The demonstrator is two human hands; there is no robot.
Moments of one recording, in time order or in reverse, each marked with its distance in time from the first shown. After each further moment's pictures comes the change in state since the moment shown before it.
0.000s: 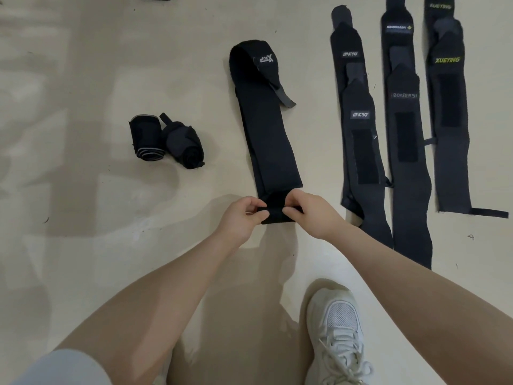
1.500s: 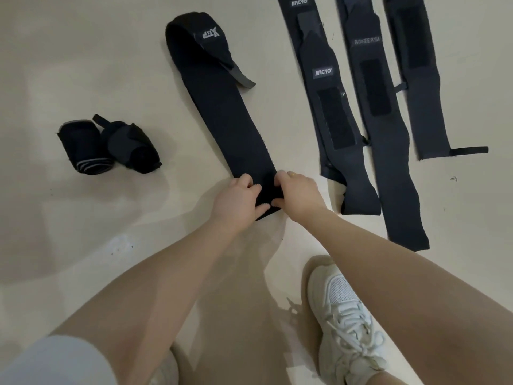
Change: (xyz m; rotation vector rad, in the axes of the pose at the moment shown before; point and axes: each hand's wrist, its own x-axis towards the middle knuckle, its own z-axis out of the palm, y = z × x) left_hand 0.045 0.001 0.029 1.248 -0.169 0.467; right_hand 0.013 0.026 0.028 -0.253 0.080 0.245
